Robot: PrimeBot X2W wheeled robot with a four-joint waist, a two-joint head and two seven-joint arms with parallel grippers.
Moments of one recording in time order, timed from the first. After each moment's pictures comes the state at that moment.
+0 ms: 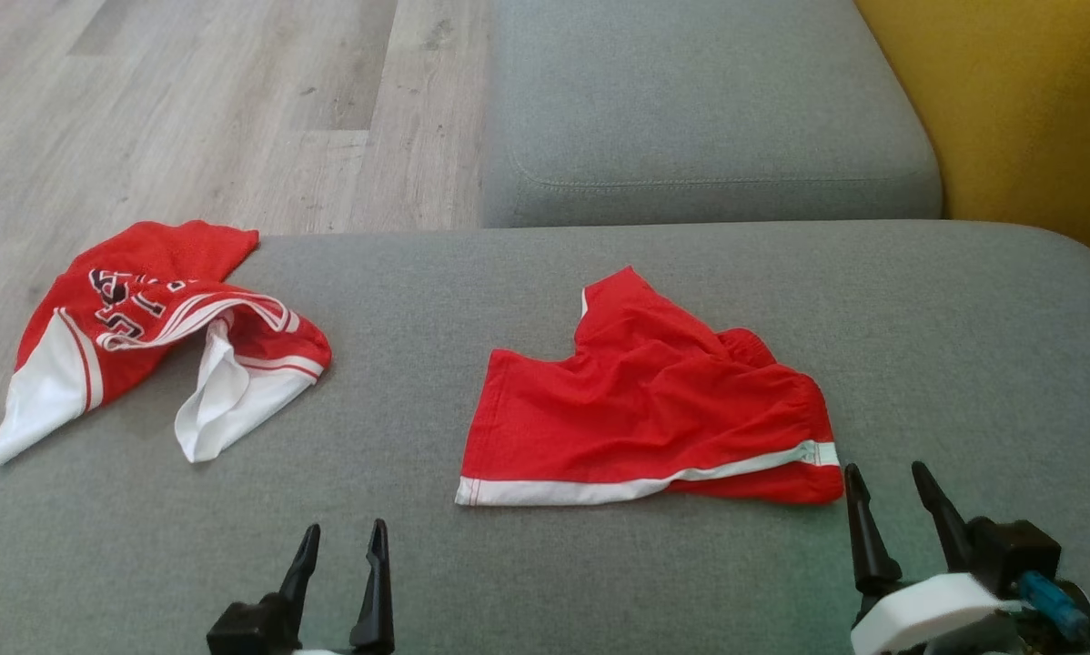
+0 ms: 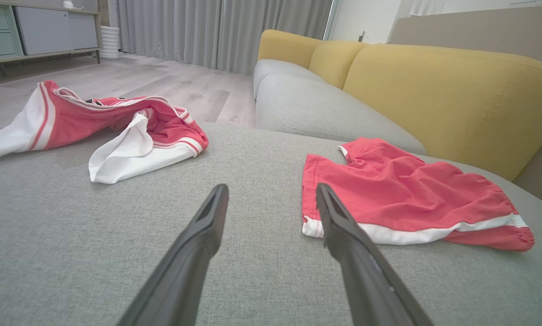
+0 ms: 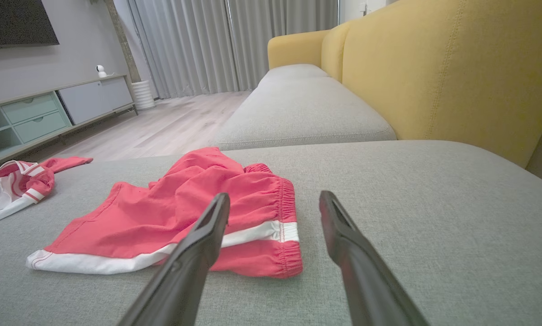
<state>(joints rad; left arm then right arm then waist) 0.05 0.24 -0.52 0.27 -0.58 0.17 -0.25 0.07 -0.04 0.00 0.33 0.13 0.12 -0.17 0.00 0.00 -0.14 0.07</state>
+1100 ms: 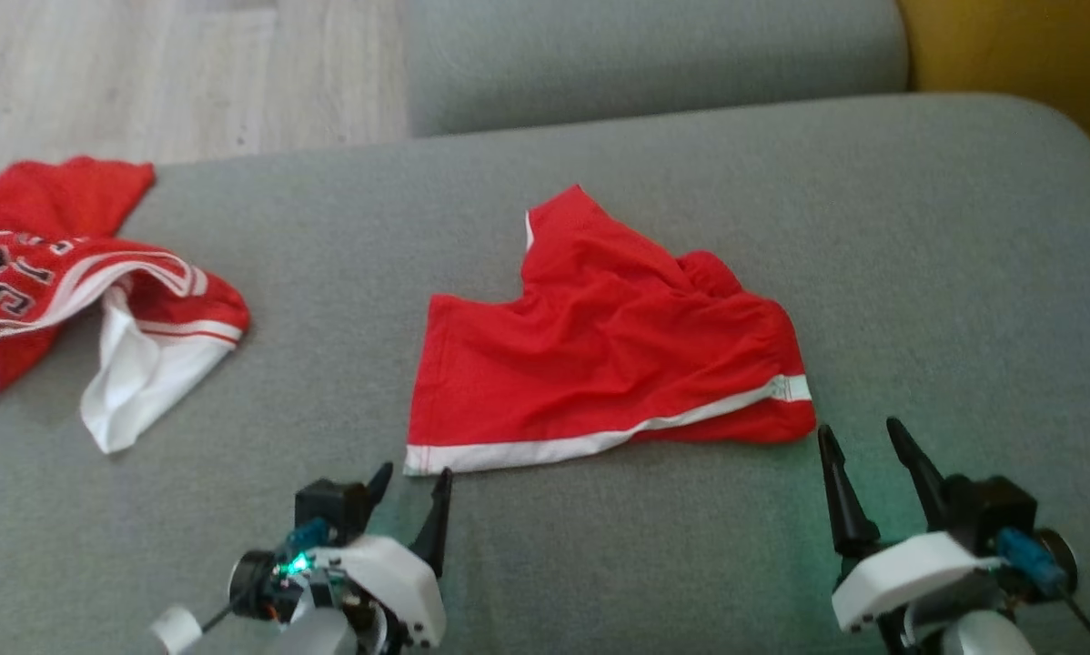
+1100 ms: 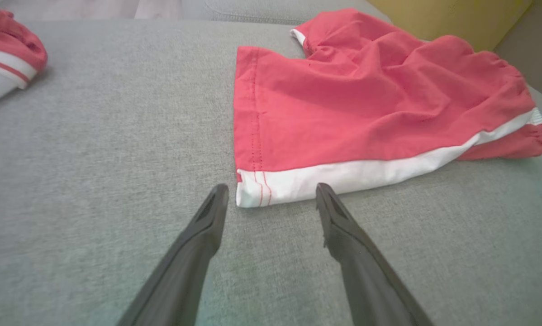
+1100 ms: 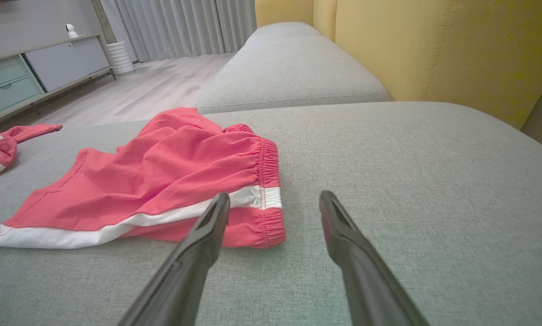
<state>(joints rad) -0.26 0.14 -0.62 0.65 -0.57 0.02 -0.09 0.03 -0.04 0.04 0.27 0.09 0.12 -0.11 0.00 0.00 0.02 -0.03</state>
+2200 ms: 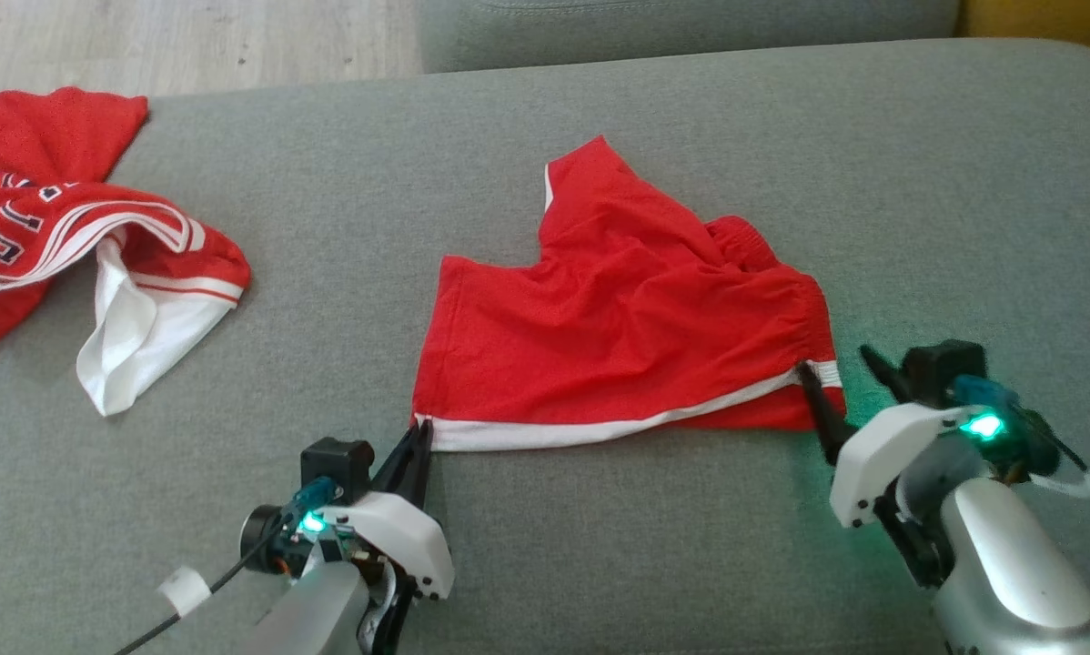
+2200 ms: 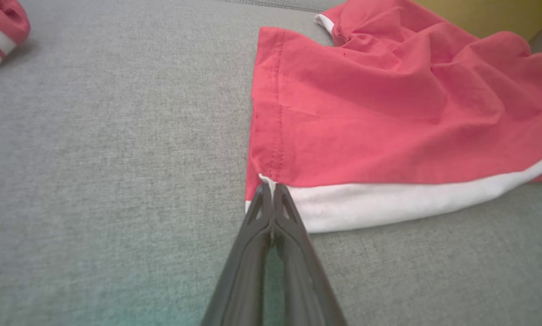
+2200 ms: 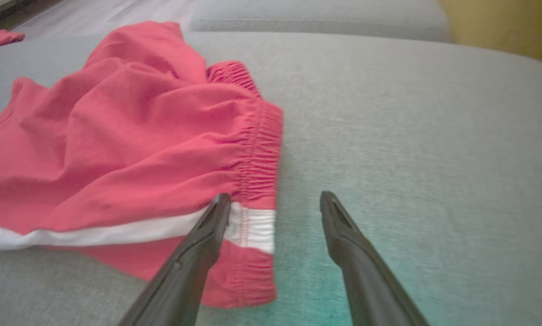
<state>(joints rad) -0.42 0.08 -0.63 0.87 -0.59 -0.03 -0.19 -0.29 -0.17 0.19 0.53 0.18 0.12 0.11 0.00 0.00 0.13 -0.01</state>
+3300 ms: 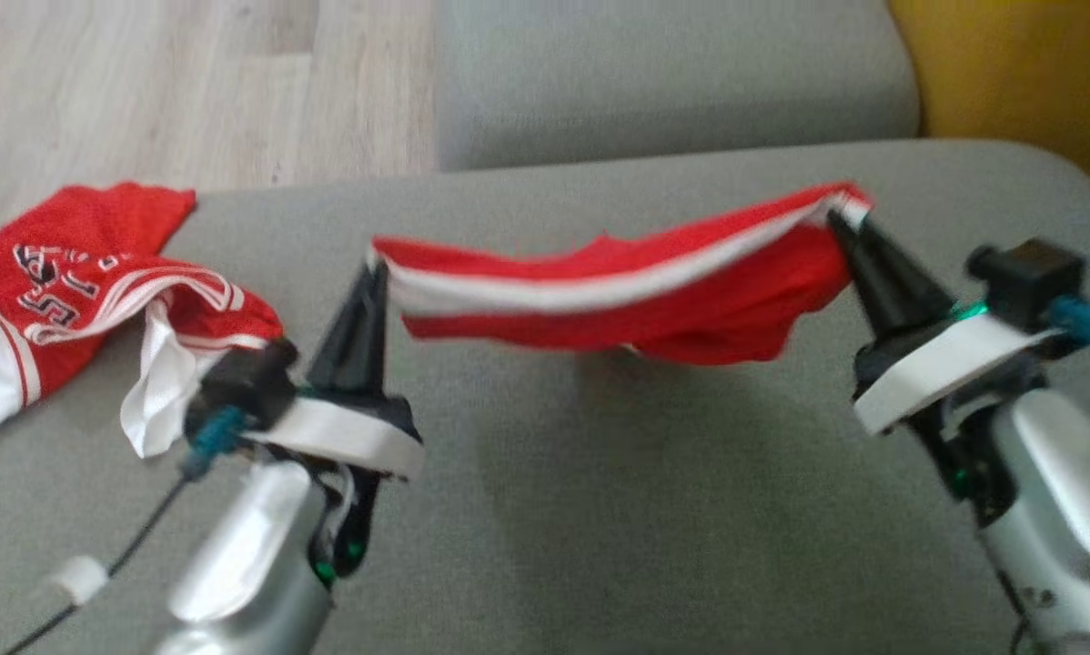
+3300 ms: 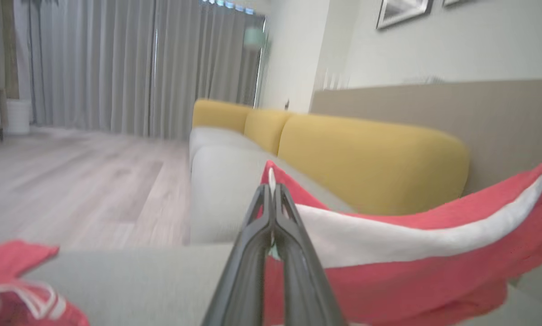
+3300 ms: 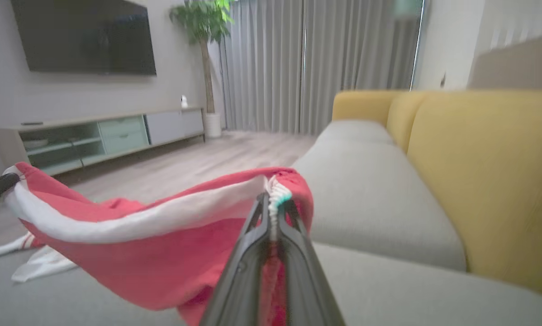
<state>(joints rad) -0.42 0.17 -0.53 0.46 -0.59 0.00 -0.25 -0.38 -0.35 0.39 0.27 0.47 0.12 -0.02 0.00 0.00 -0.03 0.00</state>
